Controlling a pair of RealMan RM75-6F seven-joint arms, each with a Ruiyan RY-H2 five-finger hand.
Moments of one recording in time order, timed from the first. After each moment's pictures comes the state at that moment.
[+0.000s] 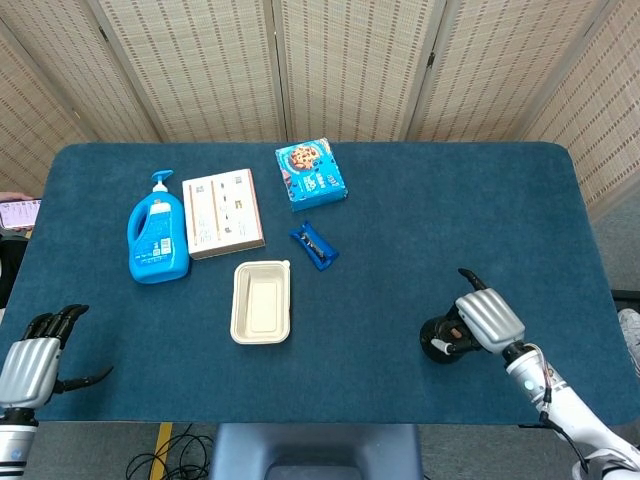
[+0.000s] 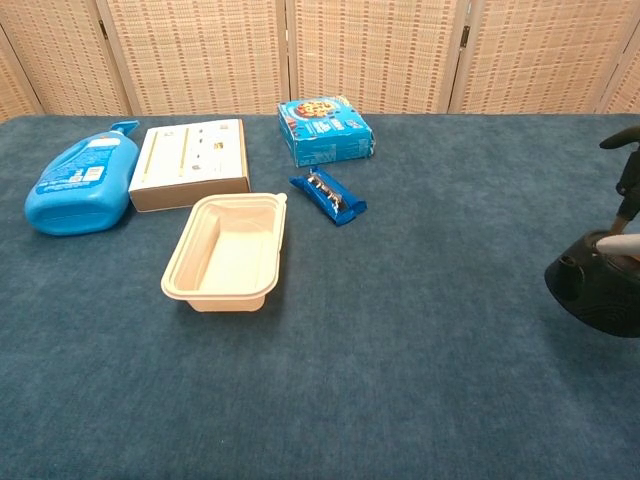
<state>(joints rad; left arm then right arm) -0.12 -1.11 -0.04 -1.72 1.43 1.41 0.13 0.47 -1.06 0.02 -1.78 -1.43 1.03 -0.03</state>
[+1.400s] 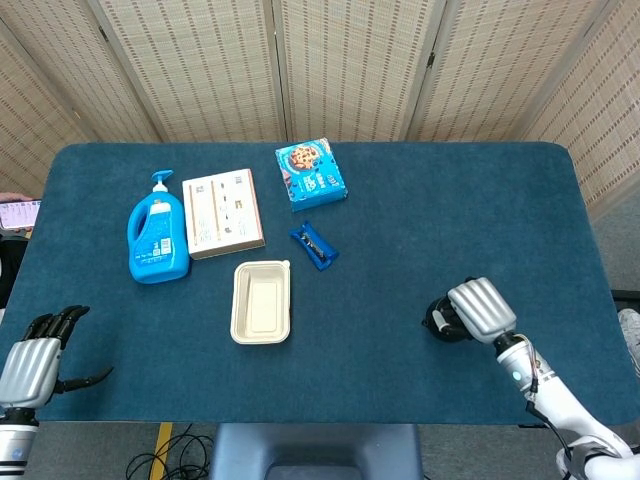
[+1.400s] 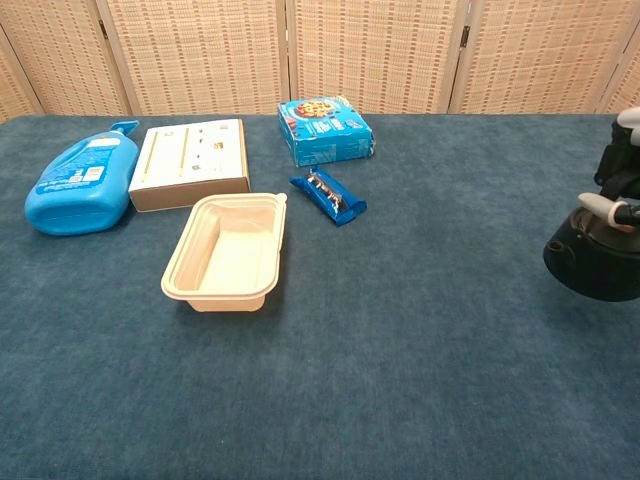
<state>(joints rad) -0.12 -1.11 -0.04 -1.71 1.42 1.41 0.13 0.49 -1.14 0.06 -1.71 -1.41 1.04 -0.20</state>
